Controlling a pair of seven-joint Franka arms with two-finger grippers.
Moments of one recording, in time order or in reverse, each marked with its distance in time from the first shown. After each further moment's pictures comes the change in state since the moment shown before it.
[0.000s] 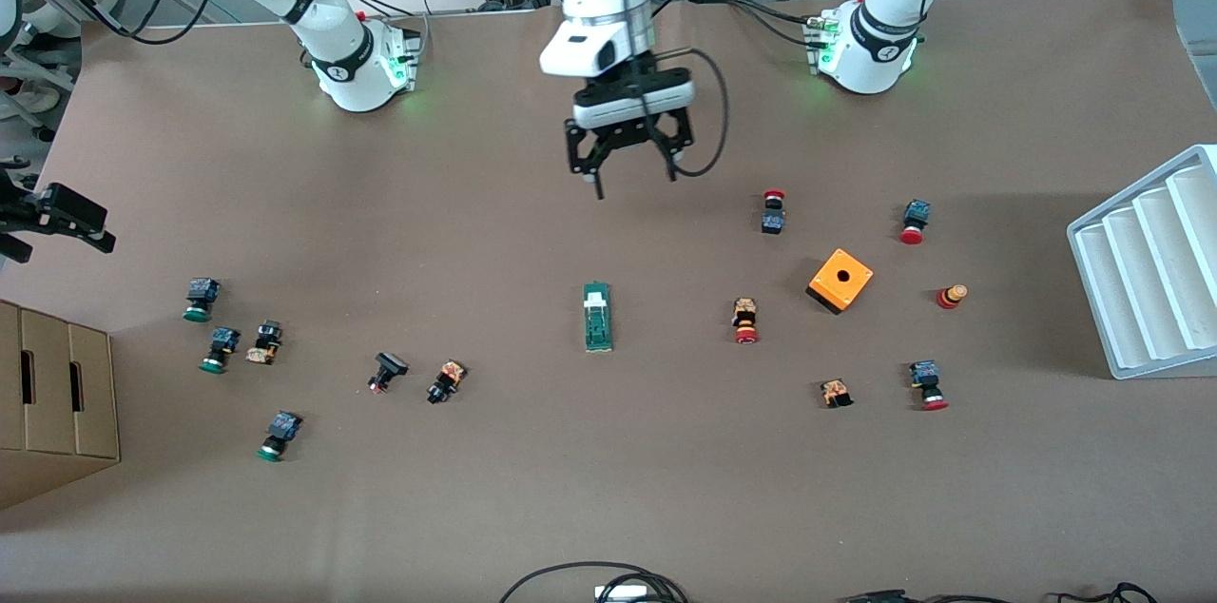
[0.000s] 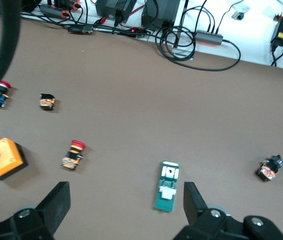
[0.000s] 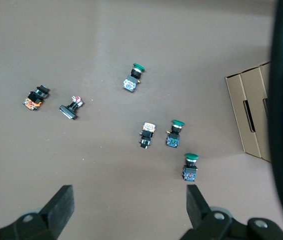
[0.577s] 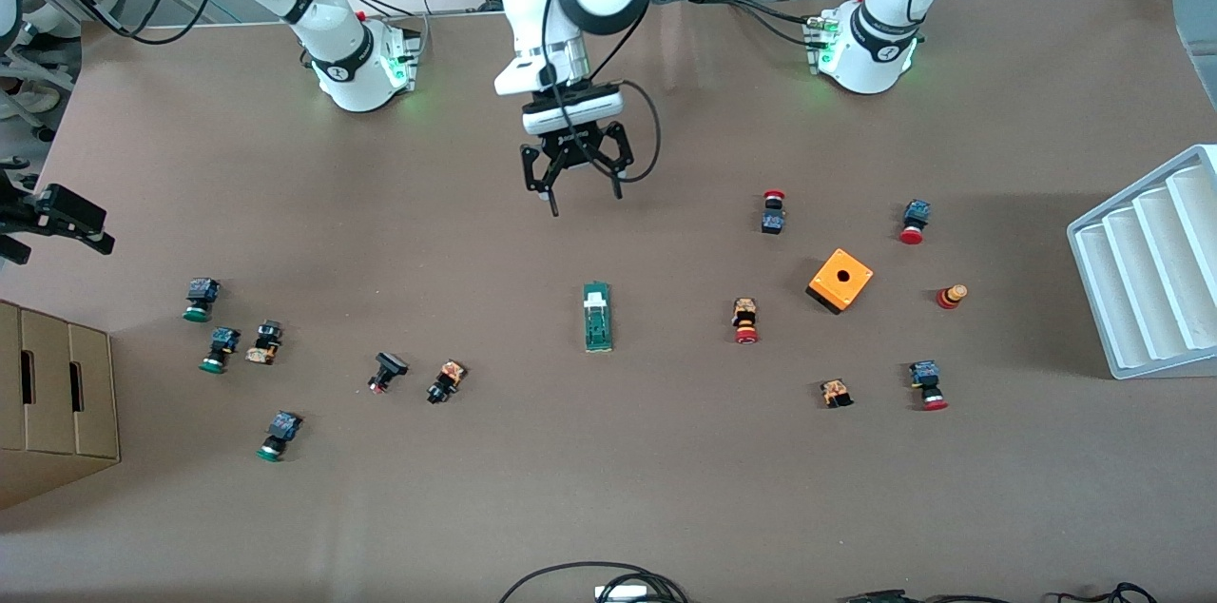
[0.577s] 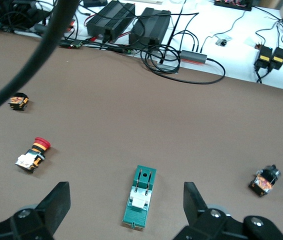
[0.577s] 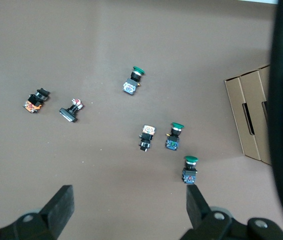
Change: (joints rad) left arm -0.140 0.216 0.000 -0.008 0.346 0.044 -0.414; right arm 0.002 0.000 0.000 0.000 0.001 0.014 0.001
